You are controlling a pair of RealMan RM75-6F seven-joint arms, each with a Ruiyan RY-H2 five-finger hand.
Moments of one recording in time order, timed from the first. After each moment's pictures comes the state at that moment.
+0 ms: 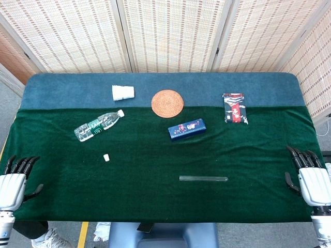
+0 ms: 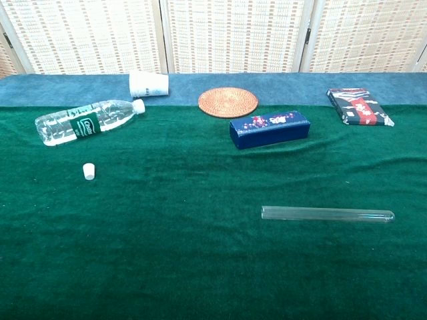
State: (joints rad) left arm -0.11 -1.14 -0.05 -1.60 1.47 1.46 0.14; right arm 0.06 -1.10 0.06 -1.62 -1.50 1.50 -0.04
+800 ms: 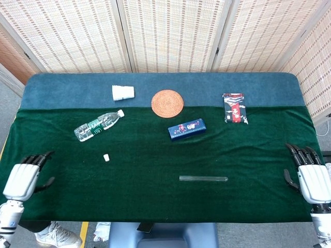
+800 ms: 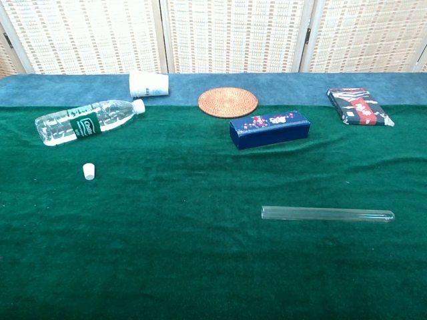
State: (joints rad) left arm -0.21 -1.13 -0.07 -1.59 1.54 1.38 0.10; right arm 0.08 -1.09 0.08 -1.63 -1.52 1.51 -0.04
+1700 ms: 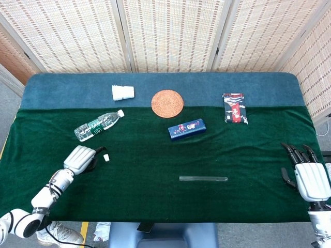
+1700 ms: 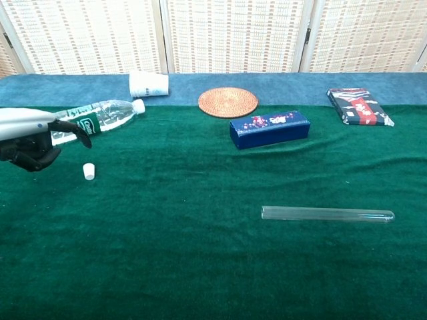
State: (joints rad) left arm -0.60 -1.30 -0.11 -1.44 1.39 0.82 0.07; right arm 0.09 -1.10 0.08 -1.62 -1.53 1.50 -0.05
